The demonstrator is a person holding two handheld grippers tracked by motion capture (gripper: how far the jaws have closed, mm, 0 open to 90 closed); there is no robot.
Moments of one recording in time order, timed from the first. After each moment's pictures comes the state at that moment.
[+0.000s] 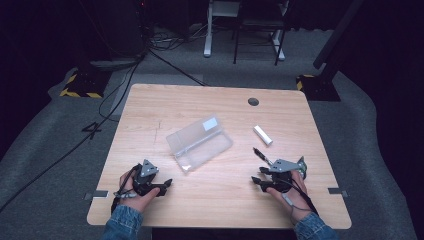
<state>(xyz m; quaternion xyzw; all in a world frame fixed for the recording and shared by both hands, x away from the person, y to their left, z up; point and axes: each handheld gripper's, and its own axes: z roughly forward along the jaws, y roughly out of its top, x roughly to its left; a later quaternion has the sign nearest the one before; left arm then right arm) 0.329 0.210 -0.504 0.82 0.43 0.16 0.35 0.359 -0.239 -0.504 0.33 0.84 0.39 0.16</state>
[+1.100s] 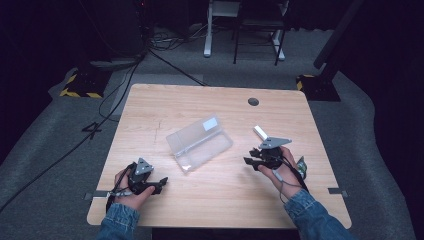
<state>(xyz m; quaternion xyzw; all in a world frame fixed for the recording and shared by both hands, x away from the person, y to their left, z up) 0.332 0.224 -0.504 0.82 0.43 0.17 0.34 0.410 -0.202 -0.453 0.33 0.85 0.38 0.14</state>
